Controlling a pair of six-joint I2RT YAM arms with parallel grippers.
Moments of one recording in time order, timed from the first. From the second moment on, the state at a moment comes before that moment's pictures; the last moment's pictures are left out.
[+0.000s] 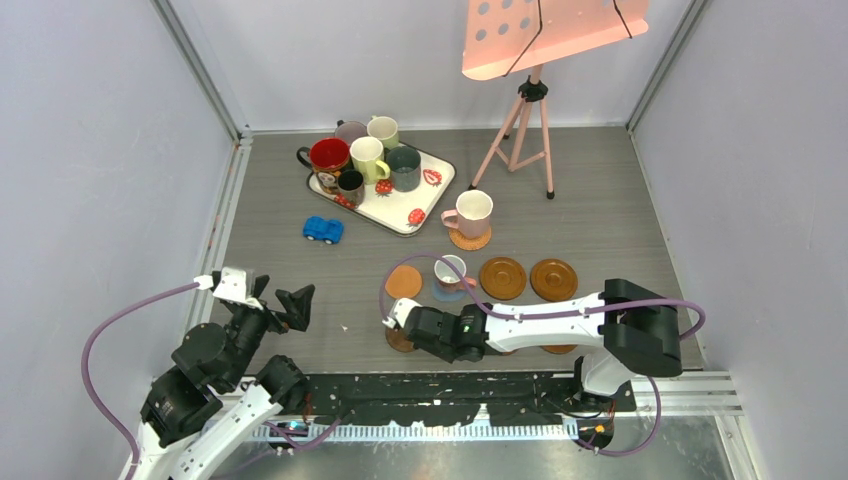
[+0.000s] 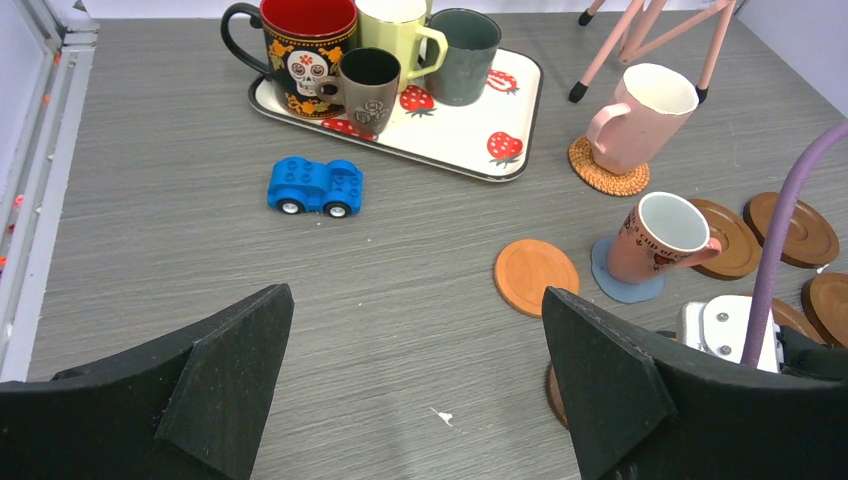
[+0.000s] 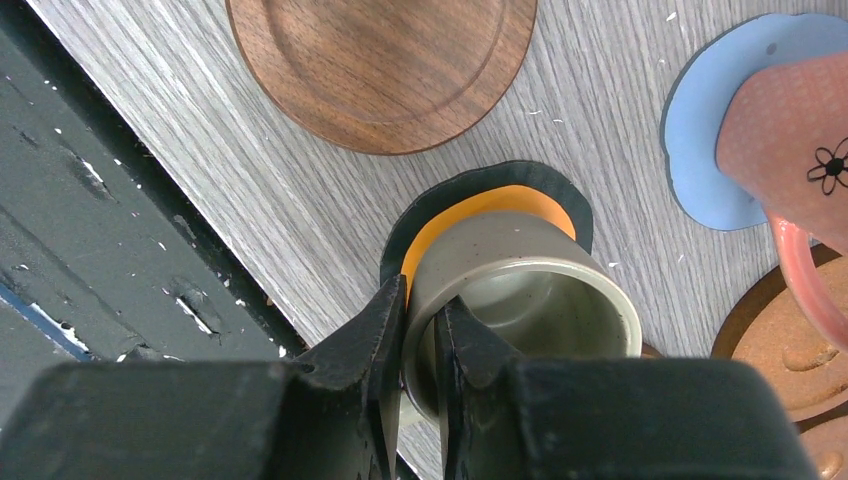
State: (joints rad) left arm -0.73 0.05 0.72 -0.78 -0.46 -0.19; right arm 1.35 1.56 0.90 -0.48 0.28 0.14
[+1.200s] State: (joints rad) left arm -0.73 0.05 0.72 -0.78 -0.47 -0.19; right arm 1.34 1.56 1.00 -0.60 0.28 0.11
